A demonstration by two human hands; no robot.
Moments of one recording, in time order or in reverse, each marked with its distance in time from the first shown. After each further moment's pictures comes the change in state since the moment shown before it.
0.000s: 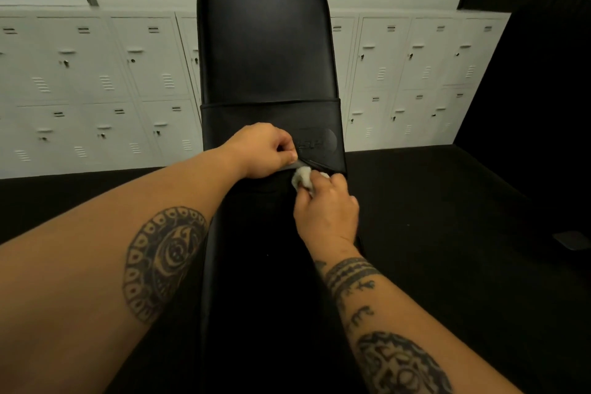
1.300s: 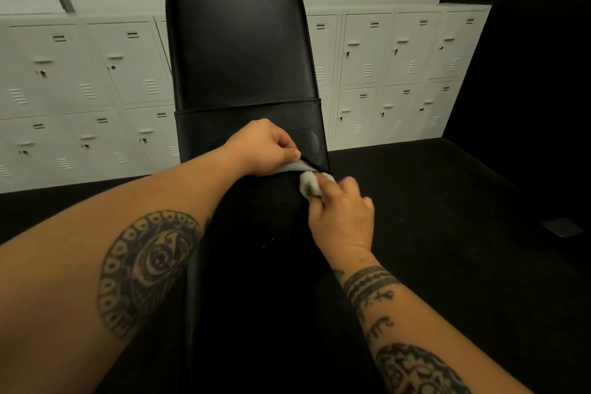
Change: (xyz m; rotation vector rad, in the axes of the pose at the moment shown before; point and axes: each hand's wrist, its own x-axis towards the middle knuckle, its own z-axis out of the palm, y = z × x) left_hand 0.032 0.018 0.013 -0.160 0.038 -0.069; right_hand 0.010 0.048 -0.008 -0.058 0.061 -0.027
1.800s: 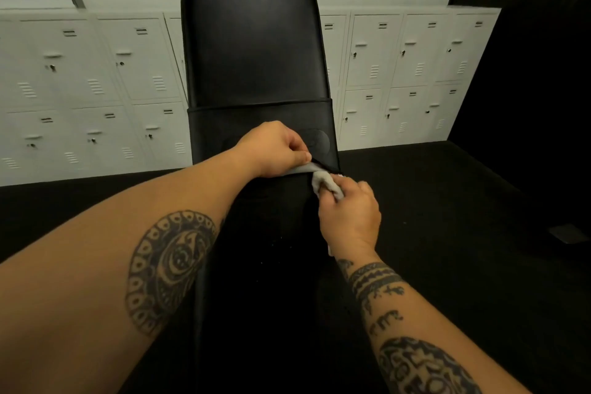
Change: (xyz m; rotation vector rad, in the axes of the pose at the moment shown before) left_hand -0.006 0.001 -0.001 0.006 -0.024 0.012; right_hand 0.005 -0.009 -0.004 0.237 0.011 0.253
